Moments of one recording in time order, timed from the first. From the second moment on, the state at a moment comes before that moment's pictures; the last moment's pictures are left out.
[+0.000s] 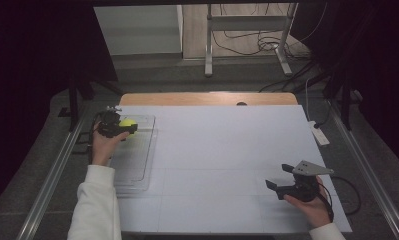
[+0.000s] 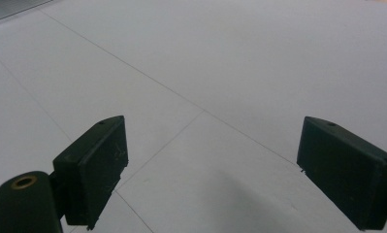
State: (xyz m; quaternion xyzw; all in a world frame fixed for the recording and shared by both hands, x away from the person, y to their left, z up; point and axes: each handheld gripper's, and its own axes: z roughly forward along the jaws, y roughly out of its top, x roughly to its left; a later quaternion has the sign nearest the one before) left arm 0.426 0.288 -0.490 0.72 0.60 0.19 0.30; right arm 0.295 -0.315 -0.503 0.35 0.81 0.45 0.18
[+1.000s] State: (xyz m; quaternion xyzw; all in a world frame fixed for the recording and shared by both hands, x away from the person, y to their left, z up) left arm 0.430 0.284 -0.501 0.74 0.60 0.19 0.26; right arm 0.296 -0.315 -0.503 0.35 0.81 0.45 0.18
